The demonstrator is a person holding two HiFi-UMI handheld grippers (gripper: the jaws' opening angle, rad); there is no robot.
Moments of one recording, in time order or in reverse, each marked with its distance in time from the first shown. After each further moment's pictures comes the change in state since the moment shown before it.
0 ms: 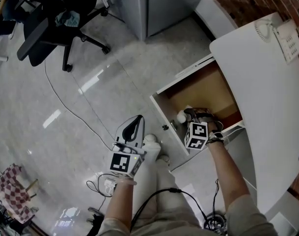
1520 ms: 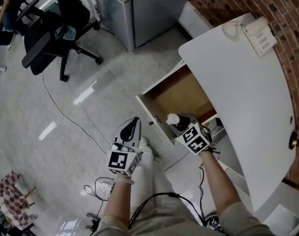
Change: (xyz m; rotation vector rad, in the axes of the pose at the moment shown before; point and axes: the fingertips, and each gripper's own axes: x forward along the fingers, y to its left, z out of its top) left arm -0.022 -0.059 0.045 0.005 -0.017 -0.048; right arm -0.137 -0.007 0.024 0.662 -0.320 -0.058
